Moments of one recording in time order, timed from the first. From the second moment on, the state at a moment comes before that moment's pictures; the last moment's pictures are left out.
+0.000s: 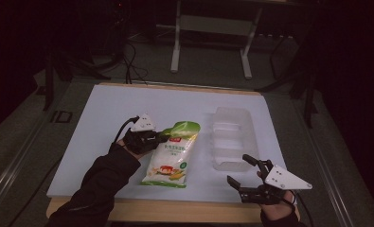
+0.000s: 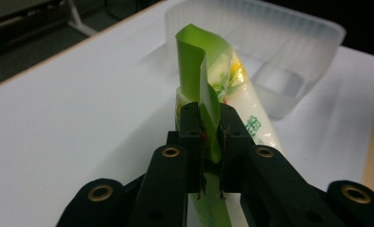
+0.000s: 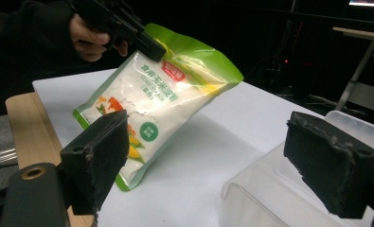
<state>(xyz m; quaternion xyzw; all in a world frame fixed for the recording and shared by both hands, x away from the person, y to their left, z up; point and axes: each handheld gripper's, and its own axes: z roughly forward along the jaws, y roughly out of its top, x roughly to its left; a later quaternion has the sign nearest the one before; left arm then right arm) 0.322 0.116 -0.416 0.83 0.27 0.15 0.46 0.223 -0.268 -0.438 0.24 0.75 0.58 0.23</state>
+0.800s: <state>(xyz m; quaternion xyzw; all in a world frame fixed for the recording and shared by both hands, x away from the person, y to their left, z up) 0.291 0.111 -0.362 0.80 0.22 0.14 0.55 0.232 -0.265 -0.403 0.23 0.74 0.59 0.23</state>
